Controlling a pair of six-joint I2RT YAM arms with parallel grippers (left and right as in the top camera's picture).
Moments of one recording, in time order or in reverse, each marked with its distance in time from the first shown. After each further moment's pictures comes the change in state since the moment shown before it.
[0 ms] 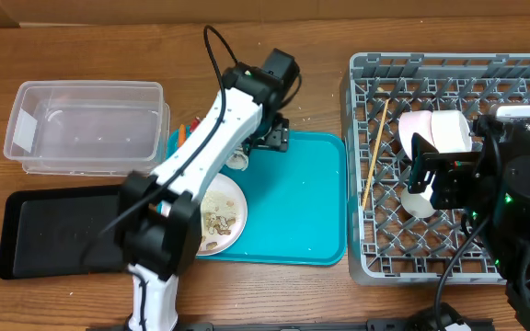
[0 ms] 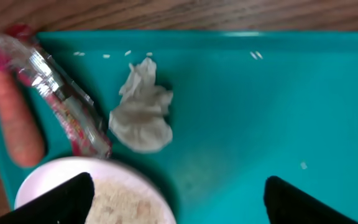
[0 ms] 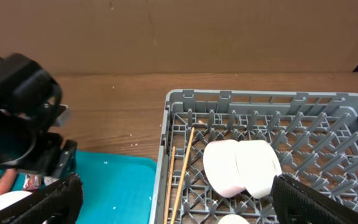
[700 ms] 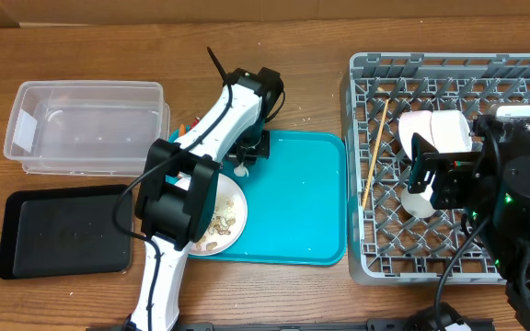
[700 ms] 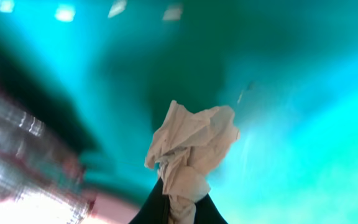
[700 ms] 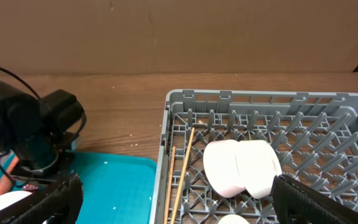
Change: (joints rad) left arm 0.055 0.211 0.040 -0.119 0.041 0.010; right arm 0.000 0.000 0.000 0.000 0.000 0.000
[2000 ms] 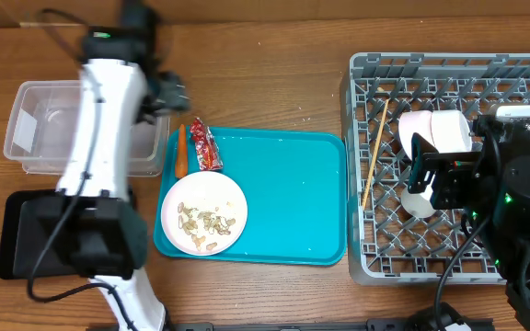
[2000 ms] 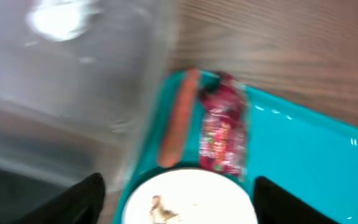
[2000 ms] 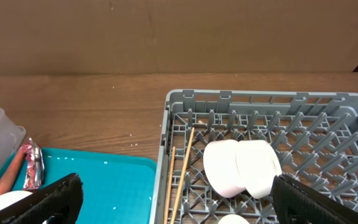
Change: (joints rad) left arm 0.320 -0.317 0.063 -0.004 -0.014 0.057; right arm 0.000 0.000 0.000 0.000 0.000 0.000
